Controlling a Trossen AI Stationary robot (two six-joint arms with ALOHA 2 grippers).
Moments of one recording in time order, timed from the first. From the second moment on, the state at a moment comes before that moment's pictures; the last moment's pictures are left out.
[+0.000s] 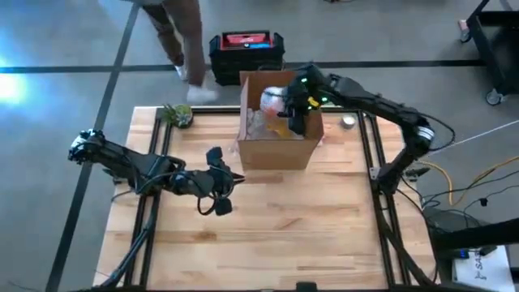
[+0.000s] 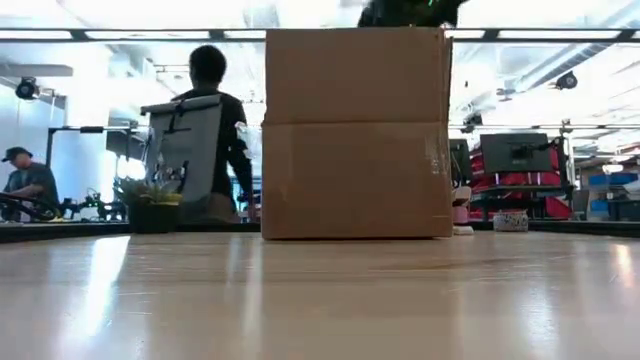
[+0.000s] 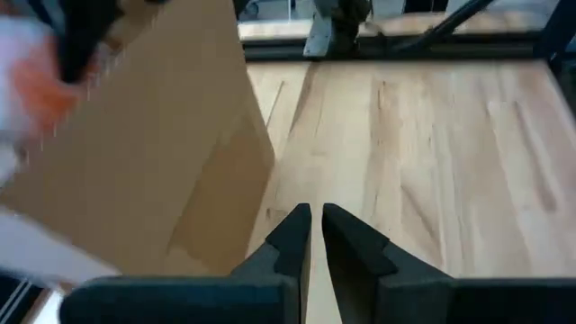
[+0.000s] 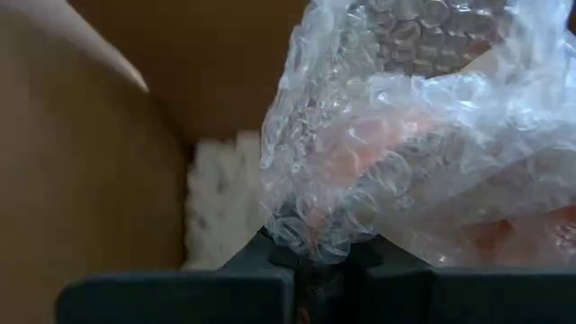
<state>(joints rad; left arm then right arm) -0.36 1.26 1.19 -0.54 -0.56 -0.23 -0.56 1.76 1.59 -0.74 -0.39 -0.36</state>
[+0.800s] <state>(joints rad) -0.35 1.15 0.97 -0.33 -0.56 -0.27 -0.55 1.85 1.73 -0.98 -0.38 -0.34</state>
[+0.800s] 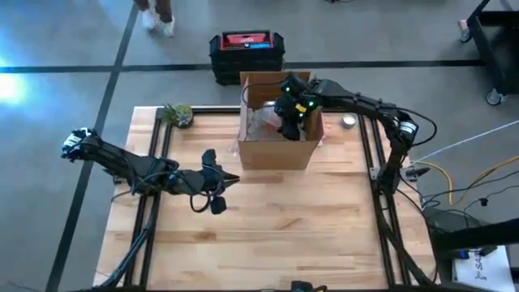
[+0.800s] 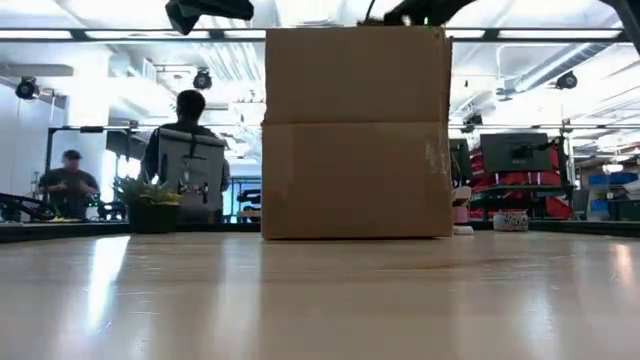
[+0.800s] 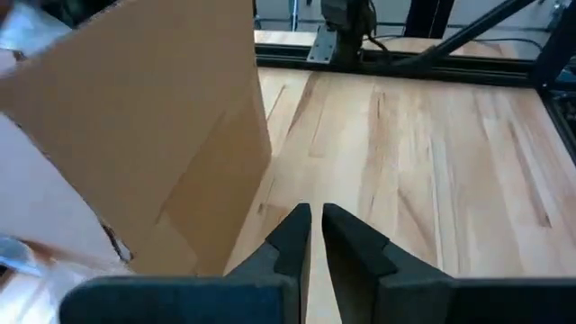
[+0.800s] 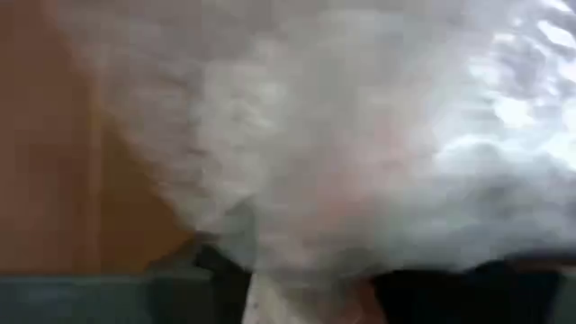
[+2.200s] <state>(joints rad) -0.17 0.63 0.52 -0.15 -0.38 -0.18 -0.55 0.63 0.56 -0.31 -0.59 -0.07</state>
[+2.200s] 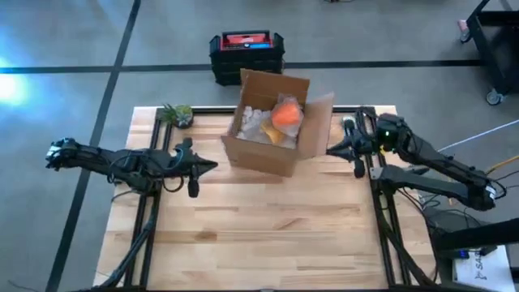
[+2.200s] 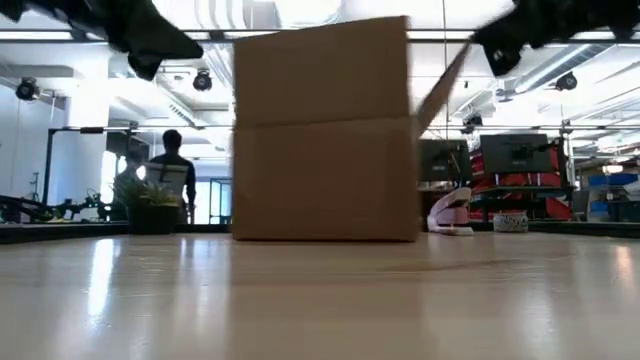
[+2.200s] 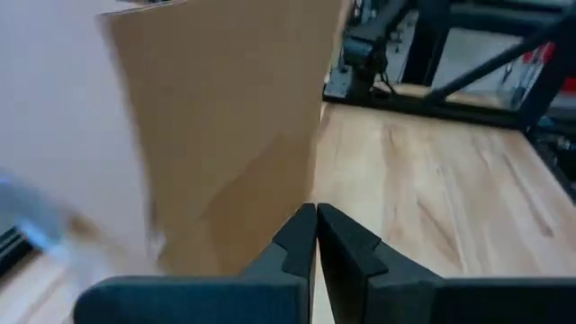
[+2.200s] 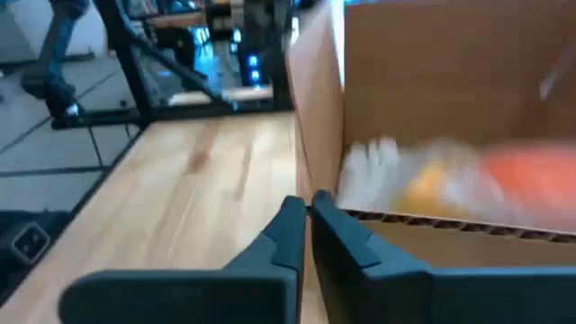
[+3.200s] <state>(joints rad) -0.17 0.45 0.27 -0.02 -0.34 -0.29 -0.55 0.55 0.12 0.26 -0.57 0.10</state>
